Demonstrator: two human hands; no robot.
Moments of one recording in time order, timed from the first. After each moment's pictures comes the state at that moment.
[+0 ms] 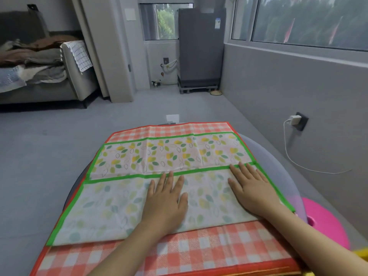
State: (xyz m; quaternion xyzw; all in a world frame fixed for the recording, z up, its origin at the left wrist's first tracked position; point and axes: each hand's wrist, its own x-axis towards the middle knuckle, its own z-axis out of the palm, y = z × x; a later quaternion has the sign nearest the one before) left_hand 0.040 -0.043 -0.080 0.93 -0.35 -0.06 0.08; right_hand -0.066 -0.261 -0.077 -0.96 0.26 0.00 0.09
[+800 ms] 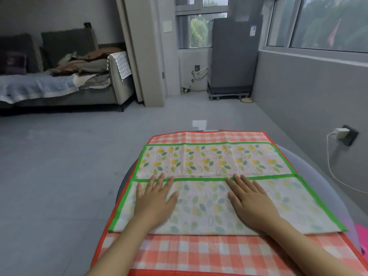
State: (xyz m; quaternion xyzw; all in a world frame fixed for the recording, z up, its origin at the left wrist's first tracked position) left_hand 0.099 0.056 -0.079 0.97 -0.24 -0.06 0.07; right_hand -0.023 -0.186 -0.077 -0.99 0.13 -0.02 0.11
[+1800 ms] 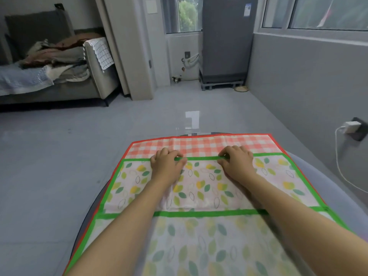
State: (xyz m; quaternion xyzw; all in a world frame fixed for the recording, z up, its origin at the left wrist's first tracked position) left_hand 0.253 -0.089 -0.074 0.94 -0.23 0.03 0.26; right_hand 0.157 -0.276 -0.069 -0.95 0.22 -0.16 0.18
